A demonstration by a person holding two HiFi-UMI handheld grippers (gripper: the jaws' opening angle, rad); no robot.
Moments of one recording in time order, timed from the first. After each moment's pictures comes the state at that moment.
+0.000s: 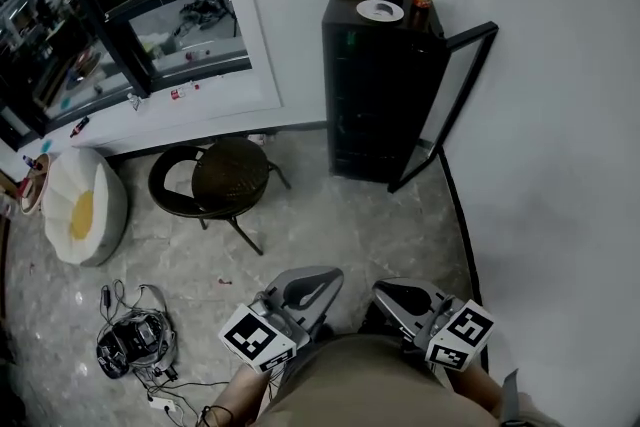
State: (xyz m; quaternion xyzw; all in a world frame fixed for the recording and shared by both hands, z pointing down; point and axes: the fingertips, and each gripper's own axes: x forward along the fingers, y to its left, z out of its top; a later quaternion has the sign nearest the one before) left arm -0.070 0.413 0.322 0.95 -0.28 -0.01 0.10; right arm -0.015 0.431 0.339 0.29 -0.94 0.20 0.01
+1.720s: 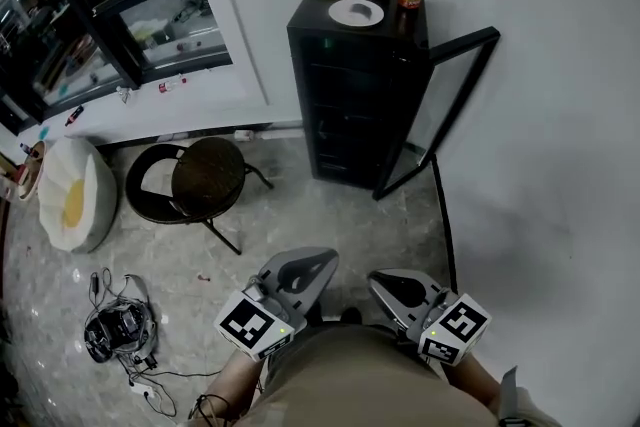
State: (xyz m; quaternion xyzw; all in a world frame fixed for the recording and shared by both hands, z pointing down) left arm 0.046 0.289 0.317 0.94 -0.33 0.01 0.07; right arm 0.103 0.316 0.347 0.27 -0.94 0.19 0.03
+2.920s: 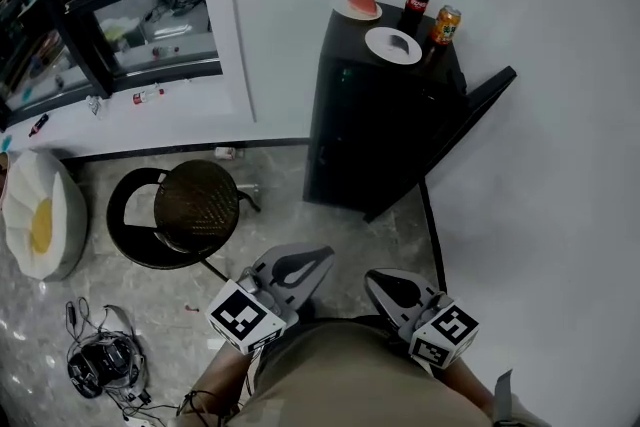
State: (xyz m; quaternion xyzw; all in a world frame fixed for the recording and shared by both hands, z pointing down) left arm -0.084 0.164 0.323 0.96 -0.26 -0.02 0.09; right arm -0.021 0.194 0.352 0.35 -0.92 0.18 0.08
